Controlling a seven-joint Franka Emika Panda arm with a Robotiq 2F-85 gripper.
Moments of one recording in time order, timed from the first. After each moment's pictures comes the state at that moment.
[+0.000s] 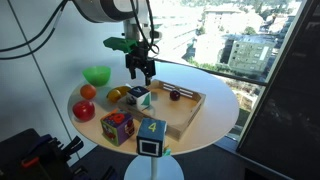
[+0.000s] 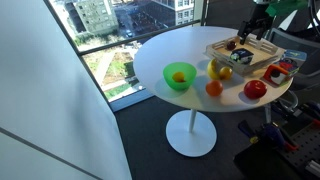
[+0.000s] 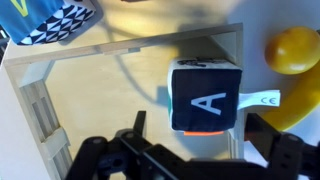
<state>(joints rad) -0.06 0.08 -0.08 -2.26 -0.05 2.32 0.06</state>
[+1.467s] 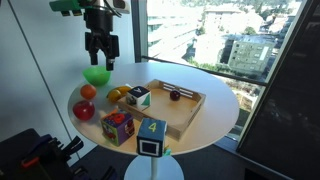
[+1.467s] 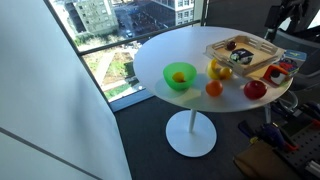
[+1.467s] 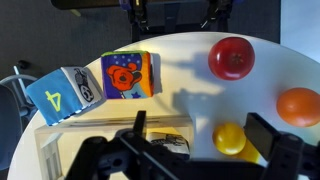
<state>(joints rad) -0.04 -0.30 -0.02 -2.42 -0.05 1.92 0.06</state>
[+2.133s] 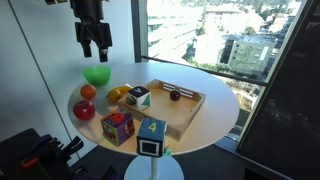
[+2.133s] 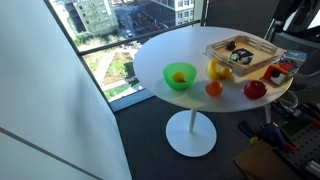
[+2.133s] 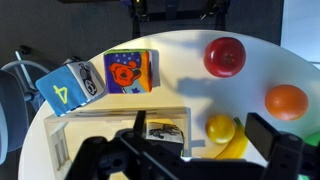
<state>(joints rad) -0.03 -0.44 0.00 -2.47 -0.05 1.92 0.06</state>
